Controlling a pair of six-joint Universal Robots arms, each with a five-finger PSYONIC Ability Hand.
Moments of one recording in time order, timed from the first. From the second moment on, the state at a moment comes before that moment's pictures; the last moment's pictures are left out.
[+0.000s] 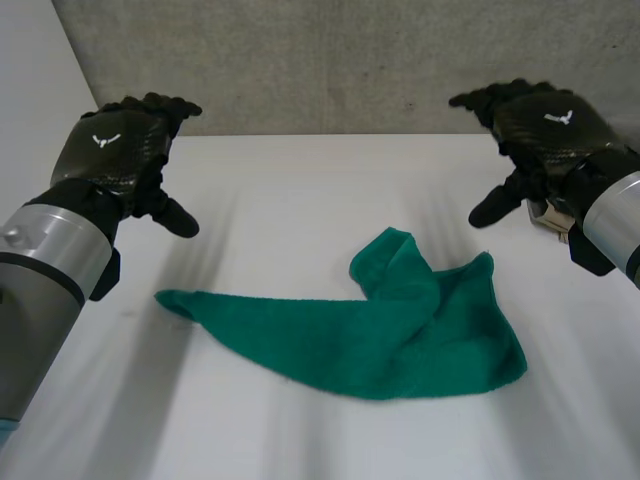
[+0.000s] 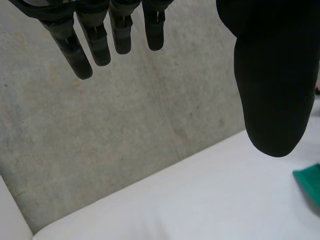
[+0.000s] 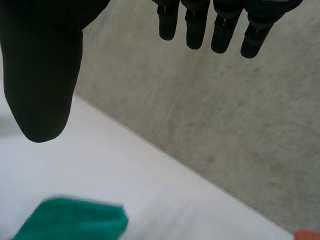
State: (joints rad) left arm 4.29 -1.55 -1.67 3.24 -1.62 3.23; right arm 1.85 -1.55 1.54 0.07 1.28 2.98; left_hand 0.21 0.21 0.22 0.21 0.05; right_hand 0.22 0.21 0.21 0.21 0.04
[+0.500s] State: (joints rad) left arm 4.37 -2.05 -1.60 3.25 -1.58 3.62; right arm 1.88 -1.02 1.46 -0.01 1.18 2.46; left_hand 0.86 0.84 0.83 0.83 0.65; right_hand 0.45 0.44 0.45 0.45 0.28
